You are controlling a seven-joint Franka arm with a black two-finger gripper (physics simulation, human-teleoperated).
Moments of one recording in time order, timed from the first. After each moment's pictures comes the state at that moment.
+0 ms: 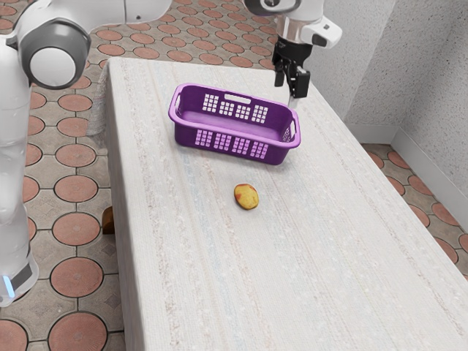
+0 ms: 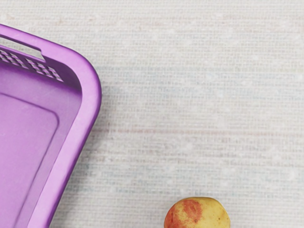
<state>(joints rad) 0.00 0.12 0.03 -1.29 0.05 1.58 0.01</state>
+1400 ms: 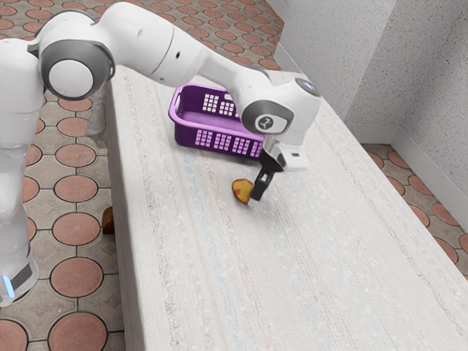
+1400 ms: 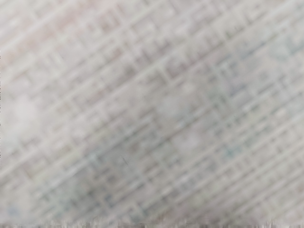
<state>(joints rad) -0.02 0.23 -0.03 -1.77 0.03 1.92 0.55</state>
